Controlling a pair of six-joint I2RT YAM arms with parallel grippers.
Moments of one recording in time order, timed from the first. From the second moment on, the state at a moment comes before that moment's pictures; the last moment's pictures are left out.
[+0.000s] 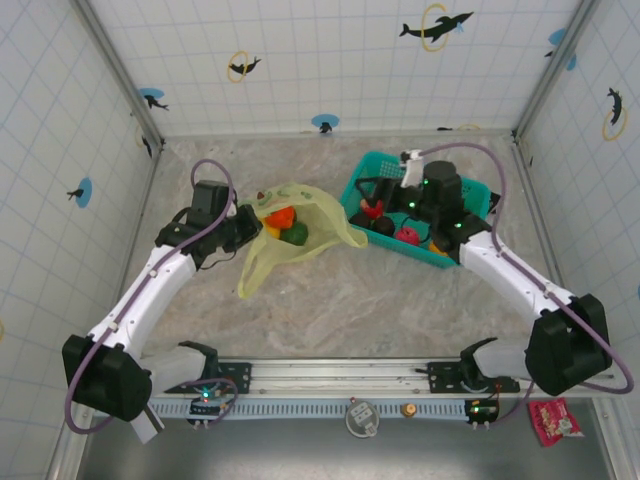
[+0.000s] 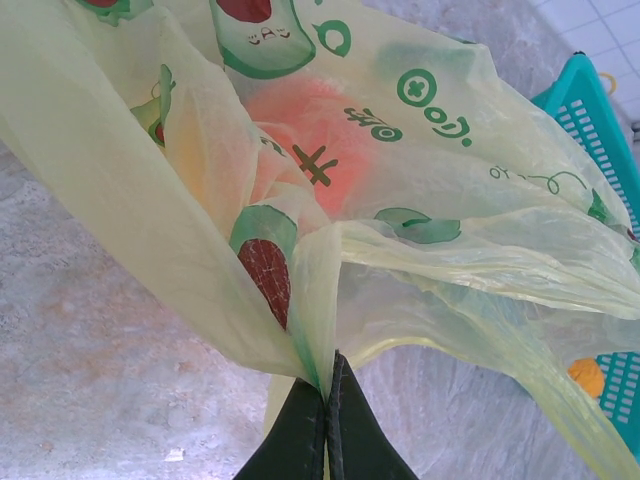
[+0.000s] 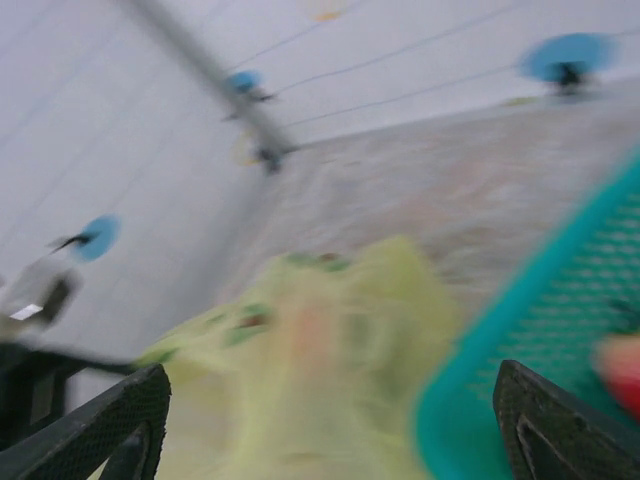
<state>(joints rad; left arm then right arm) -0.33 1.16 0.97 -0.64 0.22 -0.76 0.43 1.30 0.94 0.02 -0.33 0.55</state>
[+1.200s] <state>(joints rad) -0.33 1.16 0.96 -0.63 0.23 -0.76 0.18 1.85 1.23 -0.56 0.19 0.46</state>
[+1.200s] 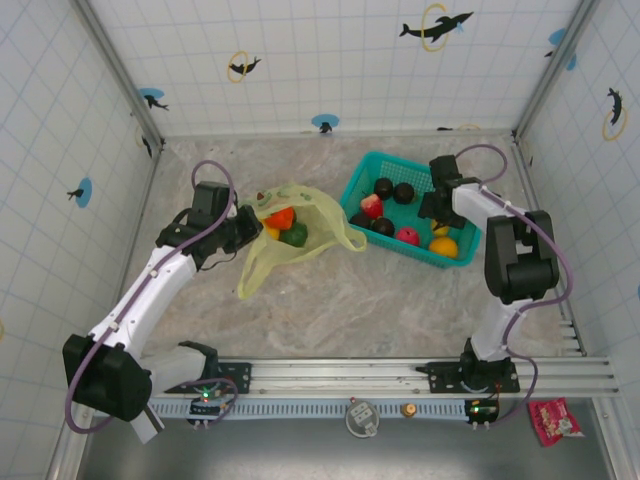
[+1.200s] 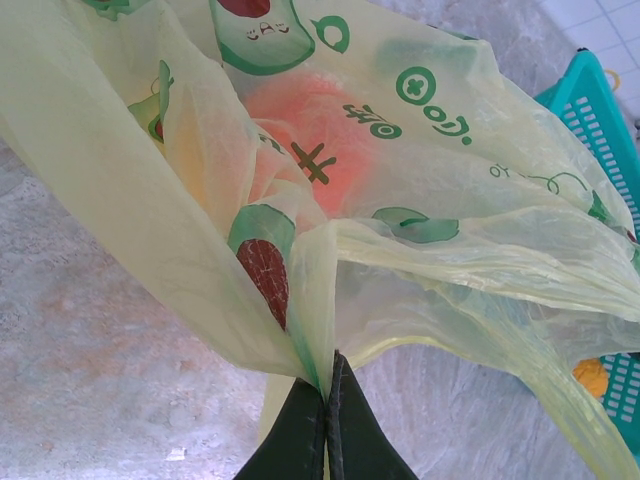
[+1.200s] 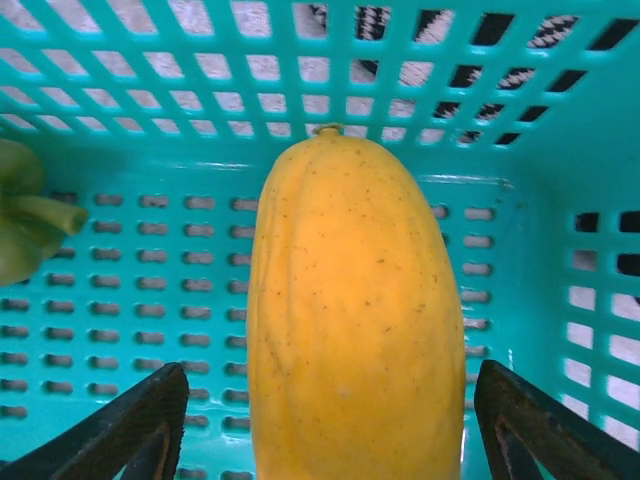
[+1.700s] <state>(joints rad) -0.33 1.16 0.96 -0.63 0.23 -0.76 0.18 1.75 1.23 -0.53 0.13 0.45</state>
